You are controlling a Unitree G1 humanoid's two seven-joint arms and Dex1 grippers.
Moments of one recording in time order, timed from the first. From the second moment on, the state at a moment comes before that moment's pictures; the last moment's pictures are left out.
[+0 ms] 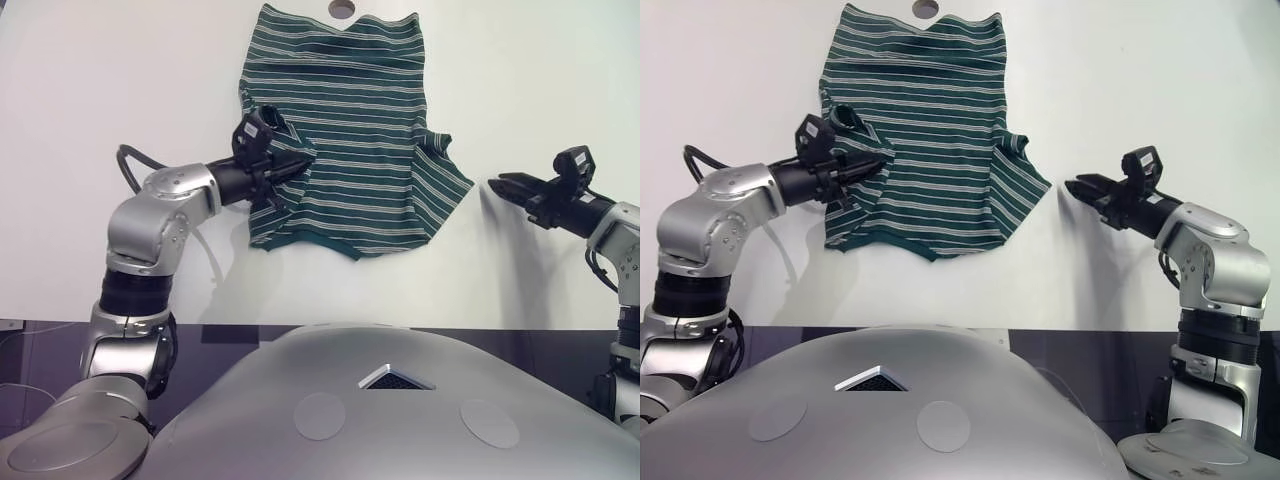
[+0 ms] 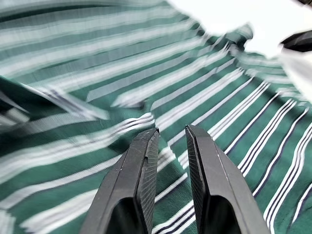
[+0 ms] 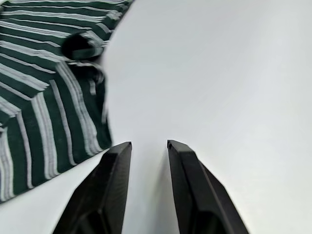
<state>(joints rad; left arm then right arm) -0.07 0.51 -0.10 -0.31 -0.48 0.80 -0.66 0.16 -0.68 -0.22 -0.09 0.44 0.75 0.84</state>
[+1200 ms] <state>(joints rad) -0.10 0.70 -0.14 -0.28 -0.34 0.57 -0.85 -0.05 -0.66 0.19 -0.39 0.37 0.58 0.92</state>
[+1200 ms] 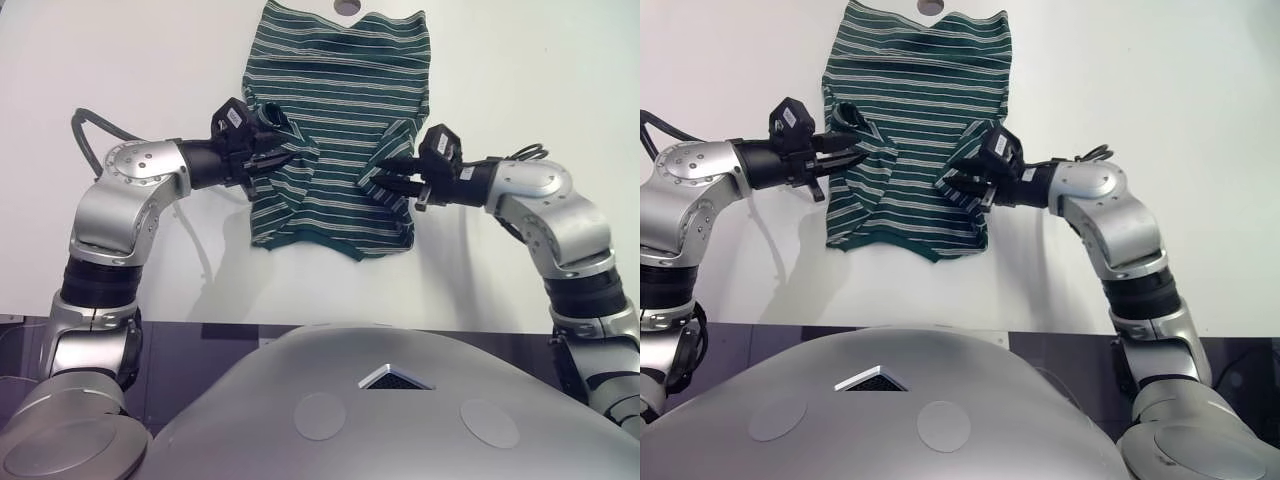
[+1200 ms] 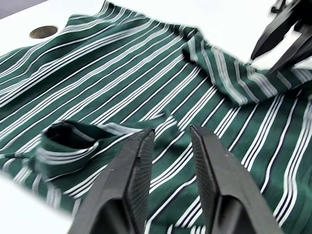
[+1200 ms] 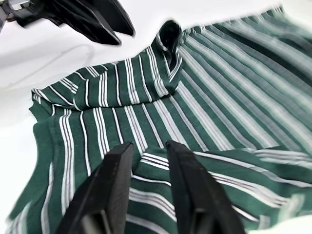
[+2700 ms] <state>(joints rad) -0.34 0.74 -0.11 0.05 -0.55 0.77 -1.06 -0.21 -0.64 0.05 0.11 0.69 0.59 0.94</state>
